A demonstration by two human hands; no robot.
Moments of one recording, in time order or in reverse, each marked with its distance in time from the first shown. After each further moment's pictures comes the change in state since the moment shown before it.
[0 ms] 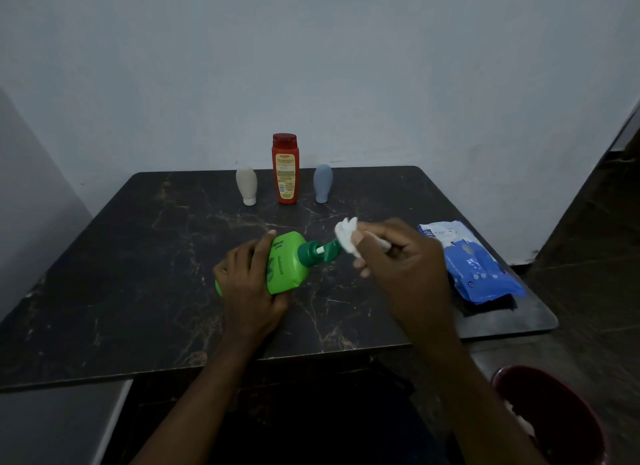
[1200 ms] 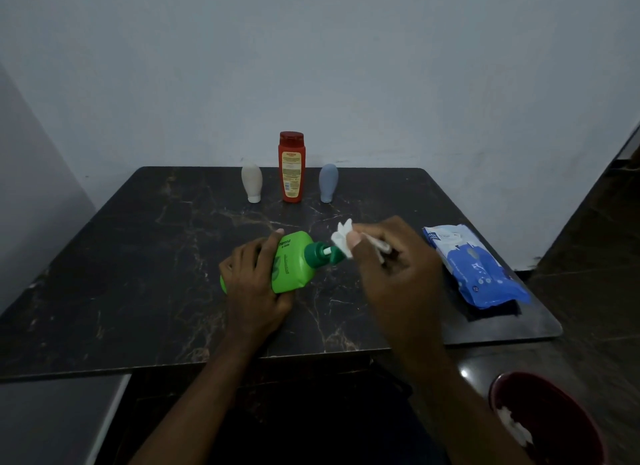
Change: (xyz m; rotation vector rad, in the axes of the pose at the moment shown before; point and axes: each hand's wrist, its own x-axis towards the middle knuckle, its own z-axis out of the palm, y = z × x) left_hand 0.000 -0.003 0.003 -0.015 -0.006 0.011; right_hand -0.007 -0.015 0.017 -0.175 0.113 -0.202
